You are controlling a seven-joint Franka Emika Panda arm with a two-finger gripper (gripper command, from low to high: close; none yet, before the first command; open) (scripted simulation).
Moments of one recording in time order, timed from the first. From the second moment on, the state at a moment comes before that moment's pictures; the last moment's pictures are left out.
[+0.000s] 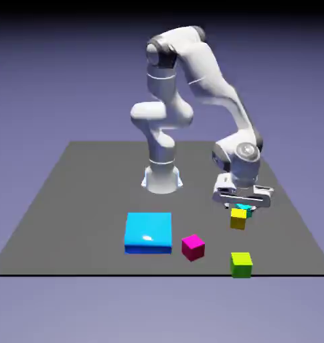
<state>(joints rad) 0.07 0.38 0.59 -2.53 0.10 2.64 1.57</state>
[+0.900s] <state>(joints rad) 0.19 0.28 0.69 -2.53 -0.07 2.44 1.25</state>
